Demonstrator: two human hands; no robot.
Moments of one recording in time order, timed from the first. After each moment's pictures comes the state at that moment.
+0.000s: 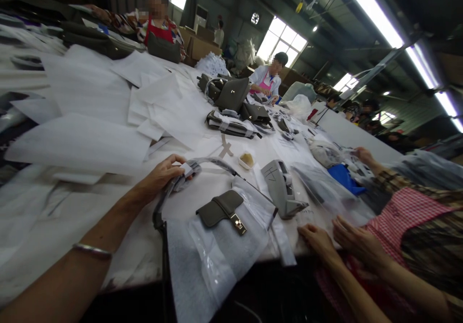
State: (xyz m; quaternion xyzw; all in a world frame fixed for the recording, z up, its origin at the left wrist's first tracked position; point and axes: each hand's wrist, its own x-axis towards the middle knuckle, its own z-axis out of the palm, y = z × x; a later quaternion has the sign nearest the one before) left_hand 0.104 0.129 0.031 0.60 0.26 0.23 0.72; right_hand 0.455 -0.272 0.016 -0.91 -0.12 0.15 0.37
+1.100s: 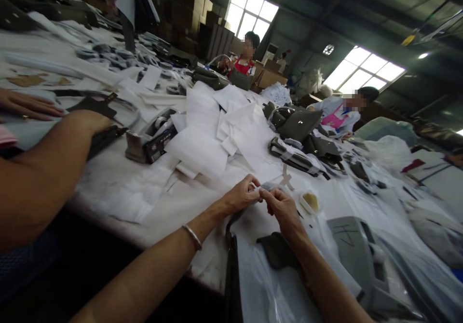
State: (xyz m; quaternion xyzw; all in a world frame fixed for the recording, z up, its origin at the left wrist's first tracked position) left_hand 0.122 0.118 0.011 0.58 0.17 0.35 0.72; right_hand 0.256 0.039 0.049 -0.73 -0.45 0.27 0.44
